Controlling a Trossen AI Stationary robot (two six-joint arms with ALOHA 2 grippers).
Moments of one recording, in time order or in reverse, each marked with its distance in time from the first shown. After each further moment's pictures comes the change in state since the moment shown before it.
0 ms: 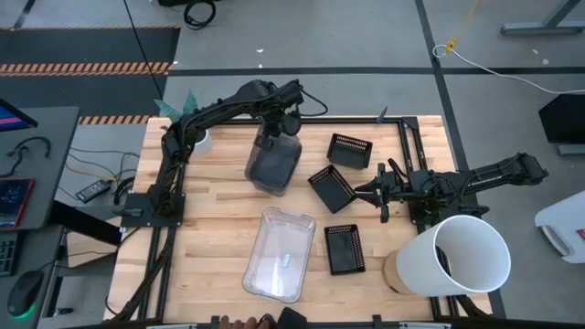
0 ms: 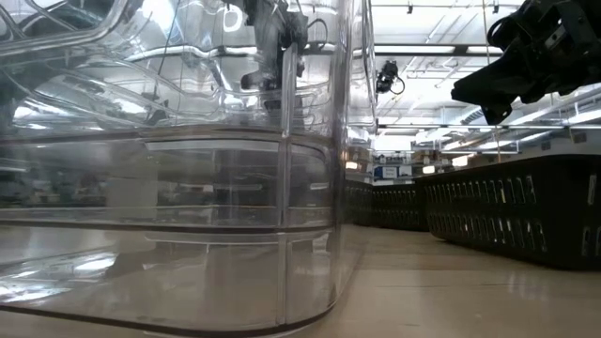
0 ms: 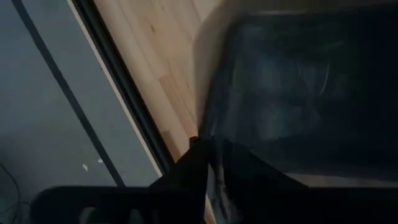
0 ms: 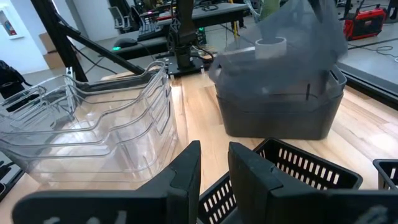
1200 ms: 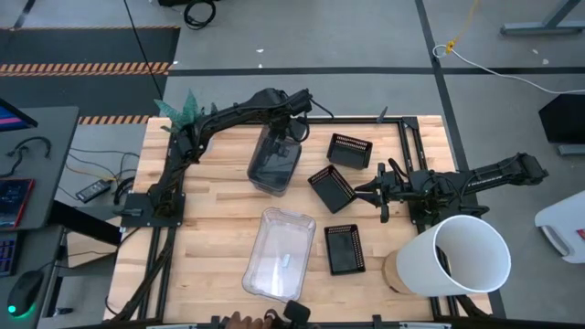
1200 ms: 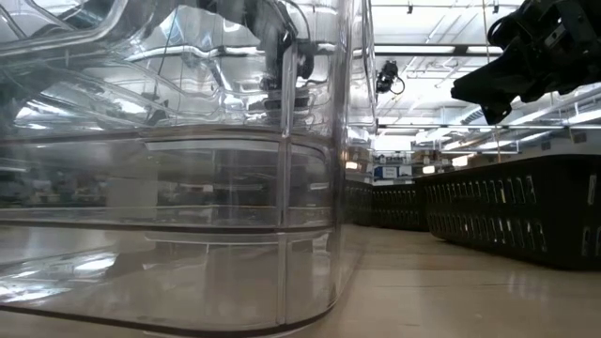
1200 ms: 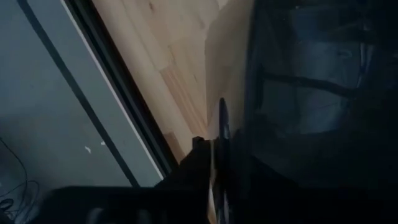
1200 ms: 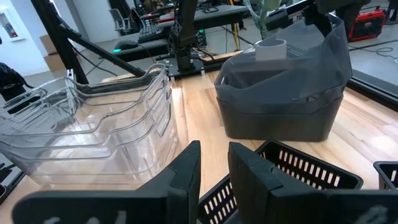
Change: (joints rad) left arm -0.006 0.114 -0.001 0.065 -0.096 -0.021; right arm 0.000 0.000 0.000 0.008 0.000 0.000
